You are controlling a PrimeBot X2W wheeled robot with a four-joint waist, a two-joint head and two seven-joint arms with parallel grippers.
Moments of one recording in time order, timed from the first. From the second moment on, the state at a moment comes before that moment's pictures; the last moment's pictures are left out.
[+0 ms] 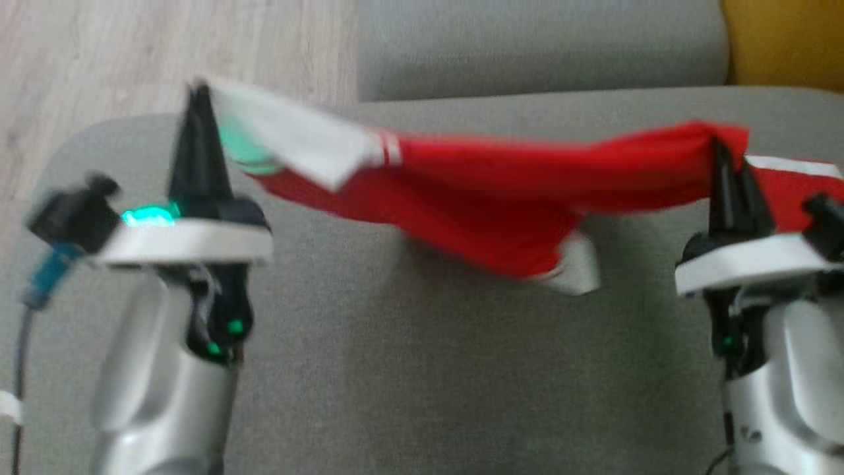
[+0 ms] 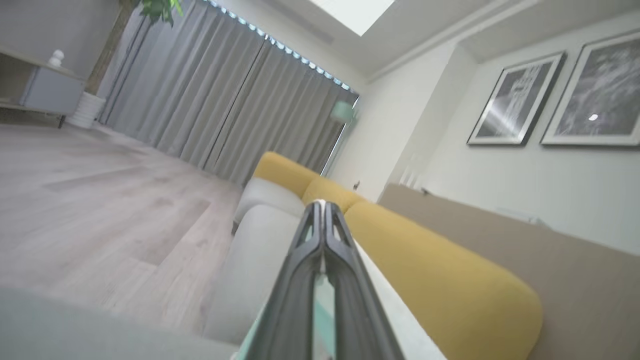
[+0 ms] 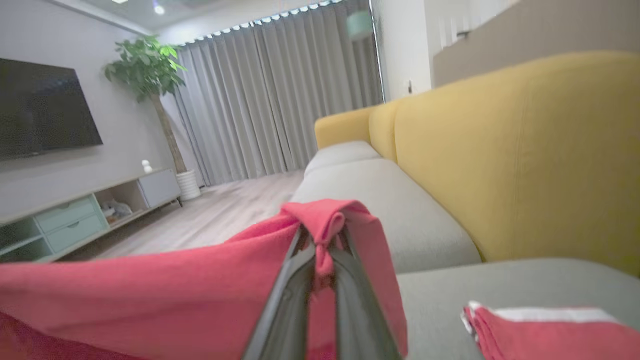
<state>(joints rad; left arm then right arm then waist) -0.41 0.09 -0.19 0.16 -0.66 -0.05 -0.11 -0.29 -0.05 -0.07 0.24 0.23 0.13 -0.08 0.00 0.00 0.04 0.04</state>
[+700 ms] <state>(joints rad) -0.52 0.13 -0.08 -0.29 -0.72 0.15 0.05 -0.34 -0.06 -0.05 -0.26 0.23 0.13 0.19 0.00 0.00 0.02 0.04</state>
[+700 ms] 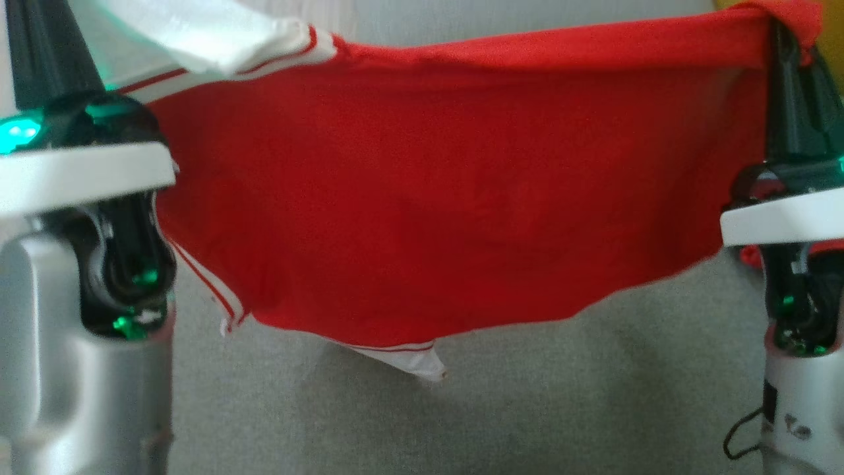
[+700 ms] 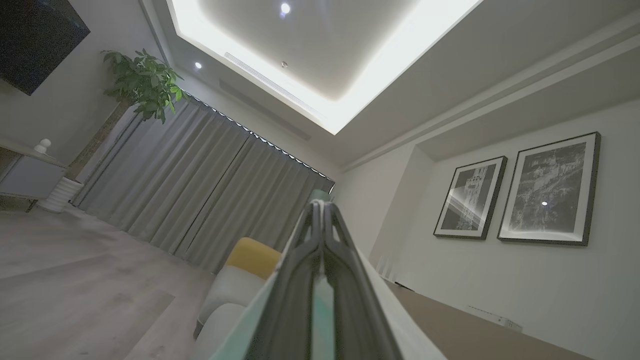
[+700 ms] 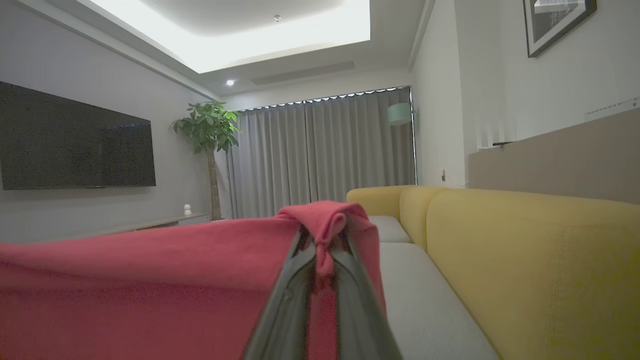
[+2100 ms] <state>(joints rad) -0.96 0.24 -0.40 0.84 -0.70 -0.13 -0.24 -1.02 -0.21 0.23 1.03 0.32 0.13 -0.01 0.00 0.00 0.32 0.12</state>
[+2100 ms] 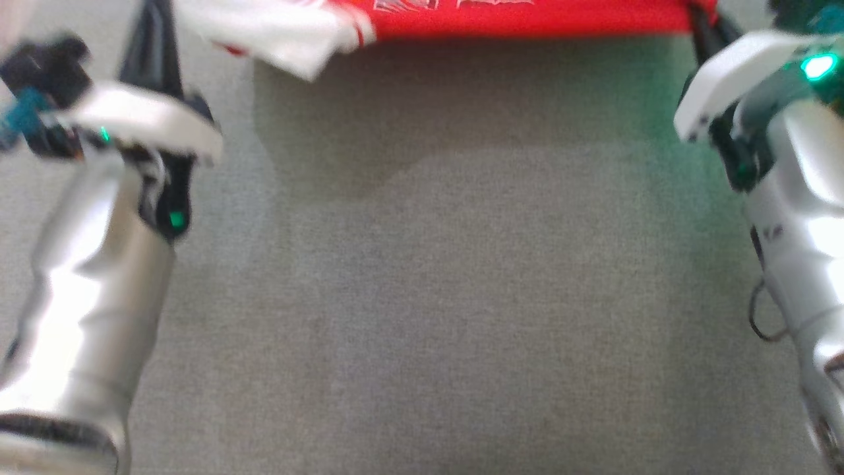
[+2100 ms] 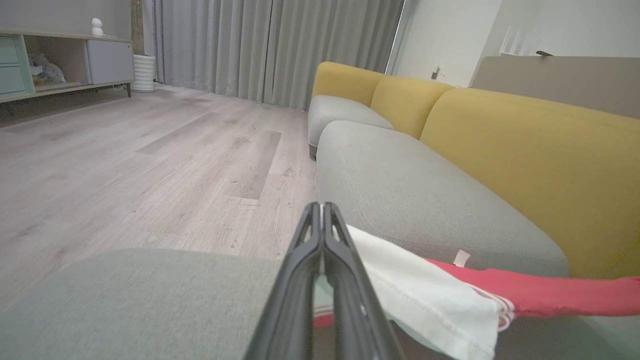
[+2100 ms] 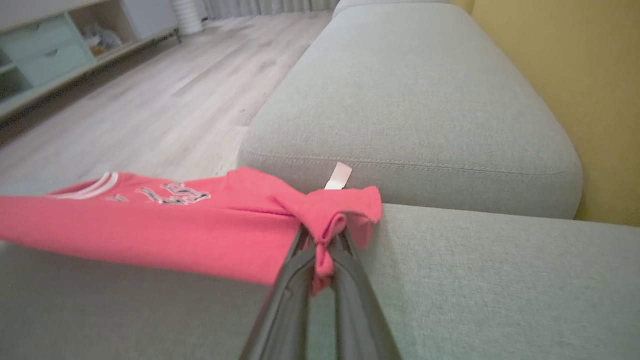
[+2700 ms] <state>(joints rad) -0.56 0.42 -0.64 0.53 -0.91 -0.13 -0.08 -0.68 -0.41 0.55 0.86 0.57 0.13 0.12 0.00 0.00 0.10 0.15</state>
